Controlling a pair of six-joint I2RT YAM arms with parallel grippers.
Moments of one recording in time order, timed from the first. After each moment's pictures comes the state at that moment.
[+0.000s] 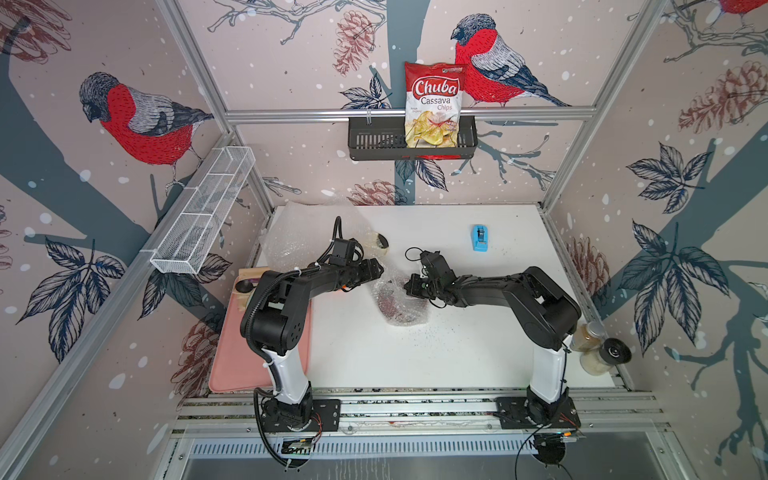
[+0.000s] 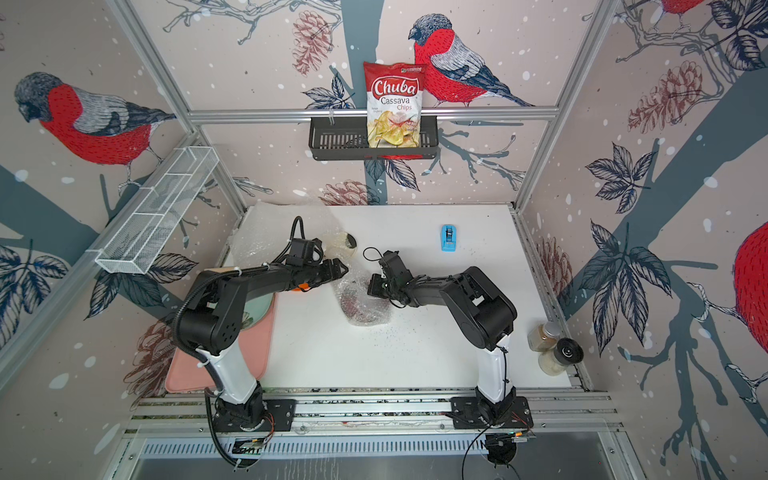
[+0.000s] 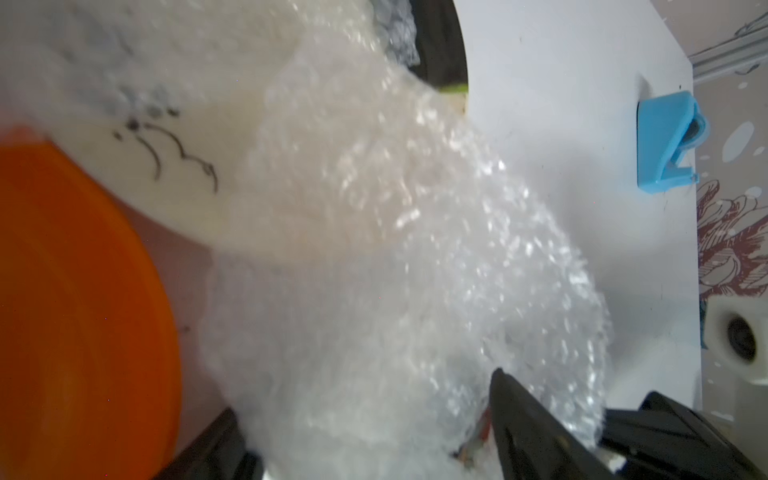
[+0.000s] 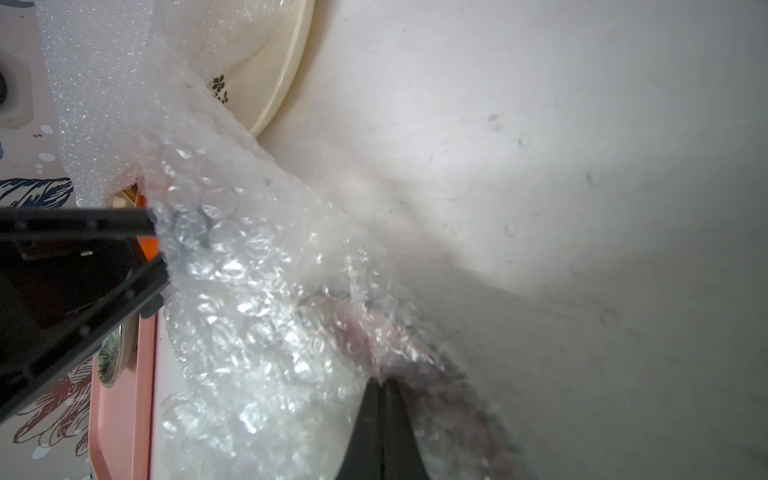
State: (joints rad) left arm -0.25 1.86 0.99 0.02 0.40 -0.50; right arm 0.73 1.96 1.02 0.15 -0.22 0.74
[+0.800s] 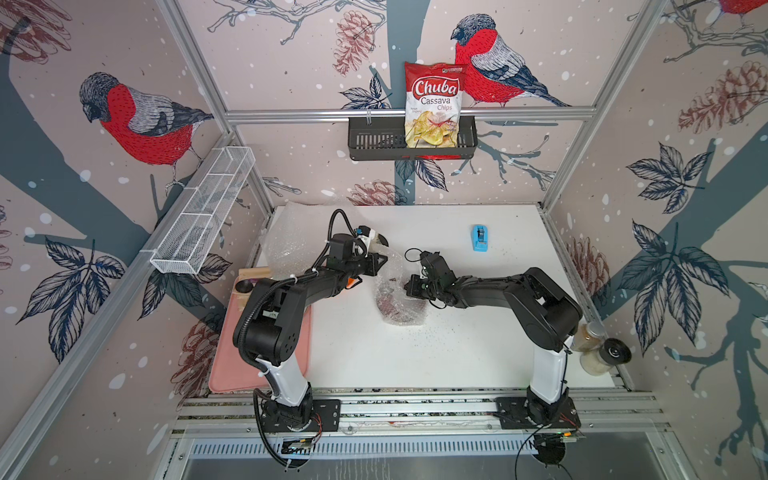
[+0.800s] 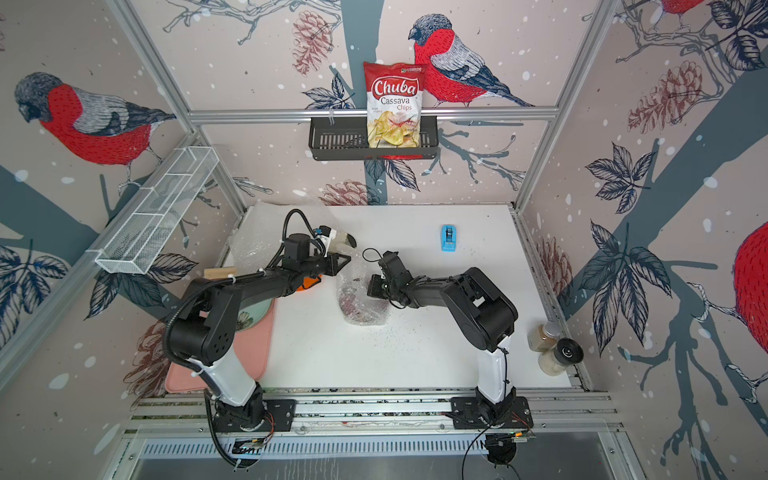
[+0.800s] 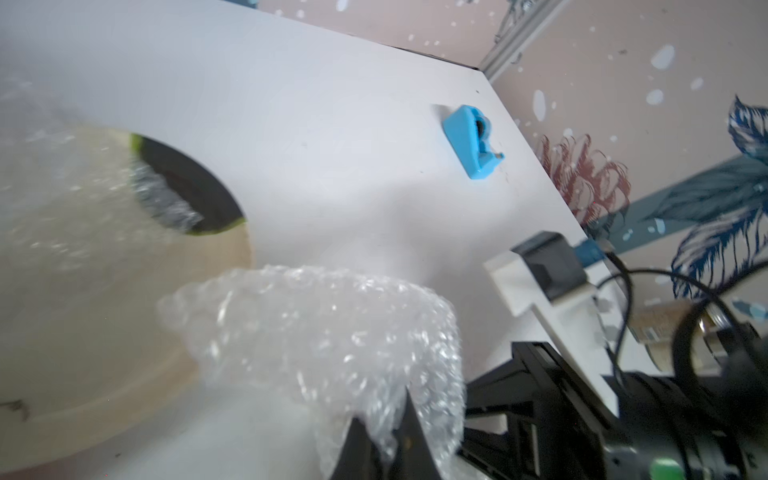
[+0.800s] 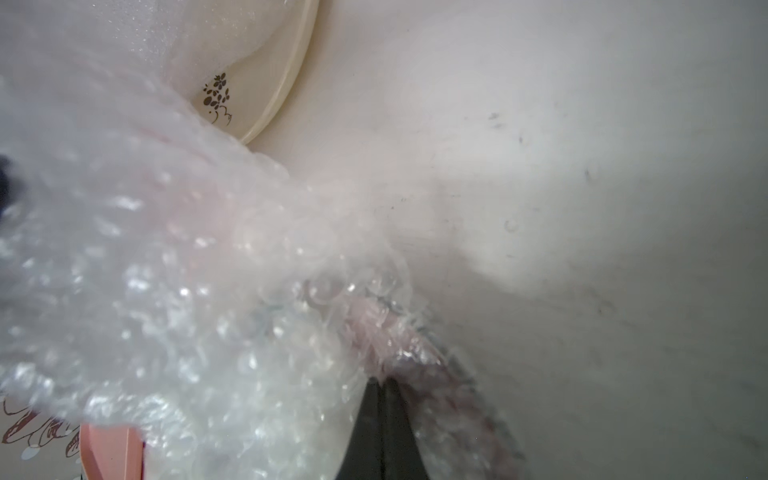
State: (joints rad) left arm -0.33 1.72 0.90 0.28 0.60 -0.25; right arm 0.74 1.95 1.01 0.14 -0.21 0.74
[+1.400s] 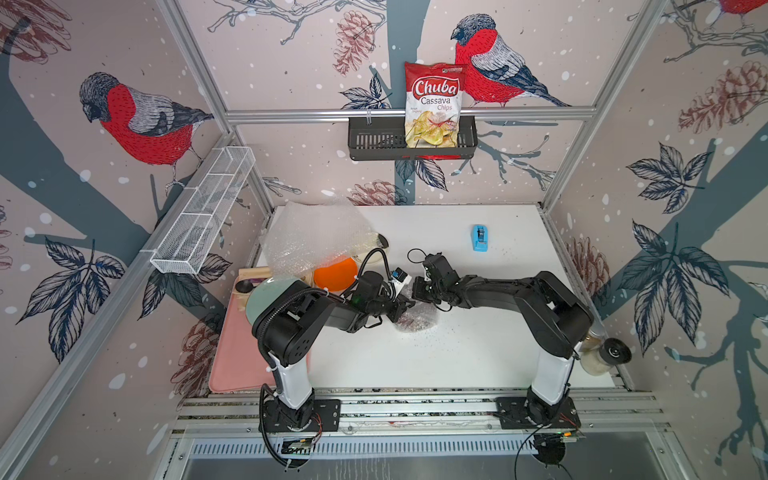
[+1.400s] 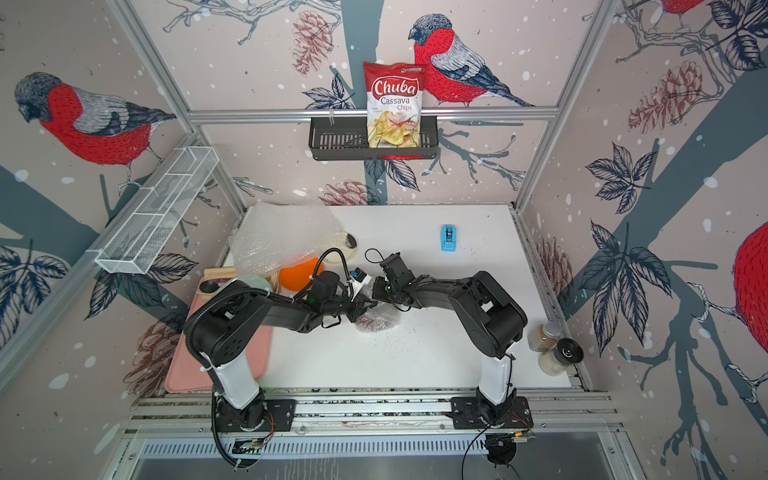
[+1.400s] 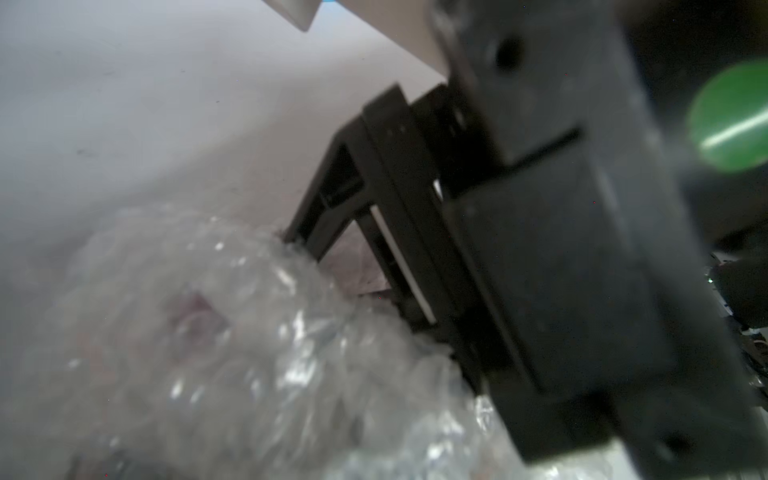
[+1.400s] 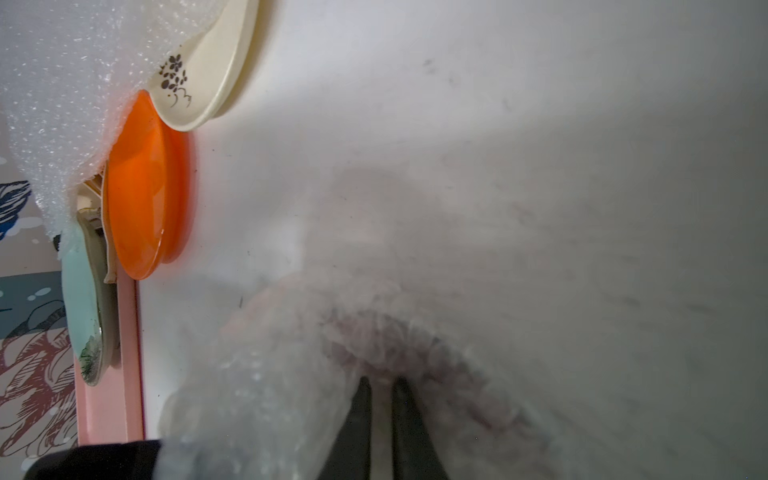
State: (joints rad) left arm -0.60 1.81 0.62 0.61 0.59 -0.09; right arm 0.73 1.82 0.99 -0.05 -0.17 0.79
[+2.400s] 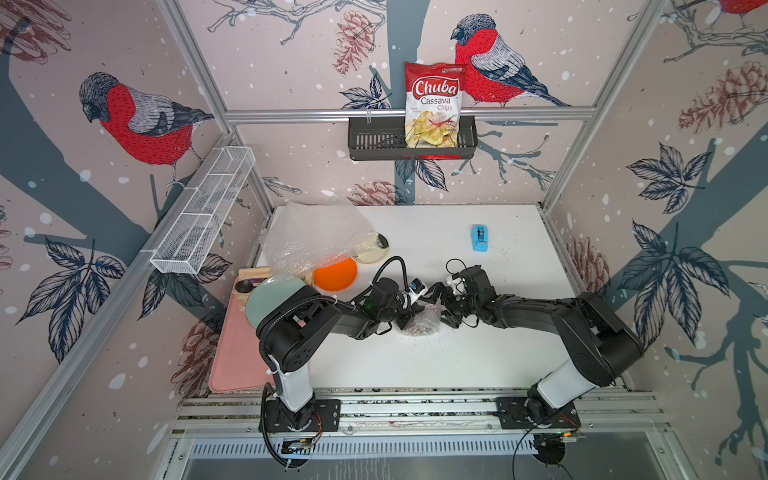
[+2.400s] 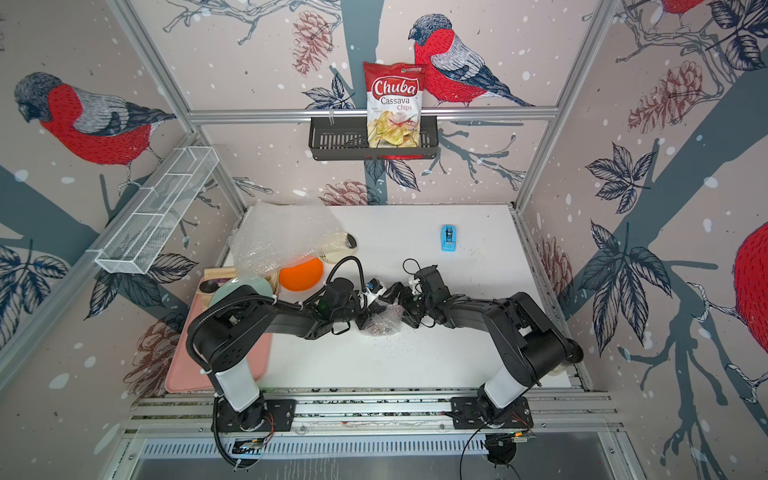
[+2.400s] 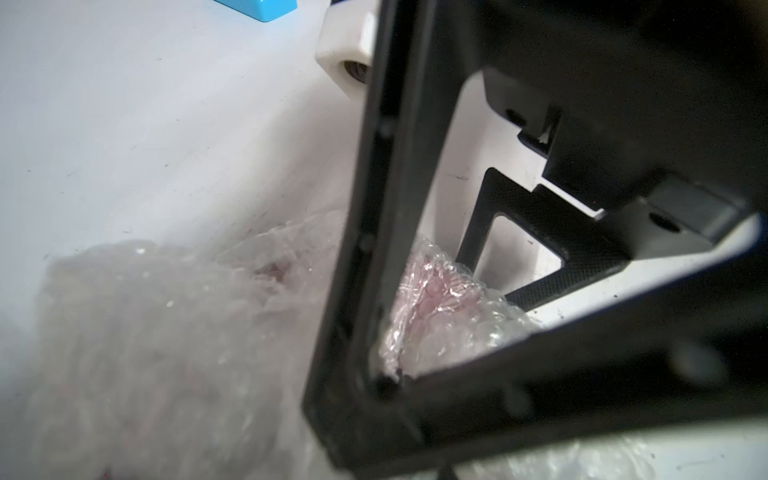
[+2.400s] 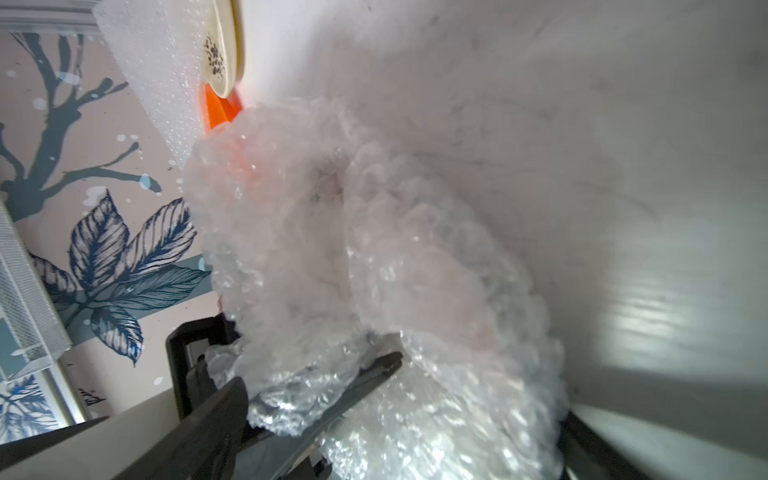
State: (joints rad) left arm -0.73 1.80 0.65 0.56 0.39 0.15; right arm 0.57 1.59 0.58 0.27 -0.58 1.13
